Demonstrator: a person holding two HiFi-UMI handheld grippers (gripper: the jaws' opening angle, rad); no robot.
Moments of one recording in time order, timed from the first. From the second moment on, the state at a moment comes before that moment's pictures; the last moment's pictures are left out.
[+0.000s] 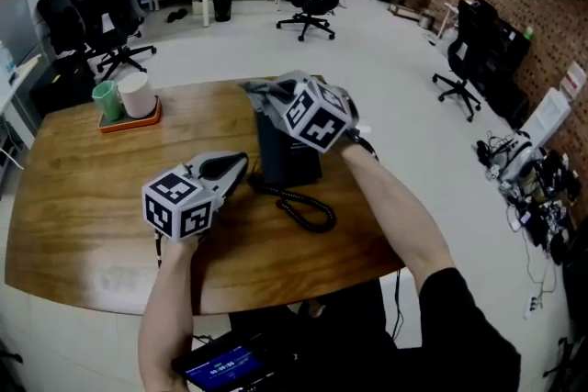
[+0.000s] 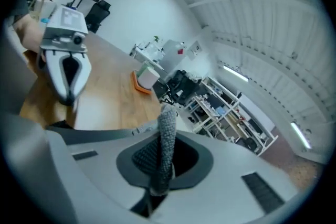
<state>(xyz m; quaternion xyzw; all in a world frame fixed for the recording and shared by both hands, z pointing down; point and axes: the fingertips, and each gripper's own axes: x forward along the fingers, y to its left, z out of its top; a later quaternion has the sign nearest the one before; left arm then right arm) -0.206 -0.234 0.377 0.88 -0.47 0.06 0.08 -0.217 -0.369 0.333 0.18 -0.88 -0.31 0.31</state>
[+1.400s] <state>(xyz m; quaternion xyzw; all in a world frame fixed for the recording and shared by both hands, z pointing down) -0.204 -0.233 0.373 0.88 -0.46 0.06 0.07 -0.188 -0.358 0.353 0.13 -0.85 -0.35 0.37</state>
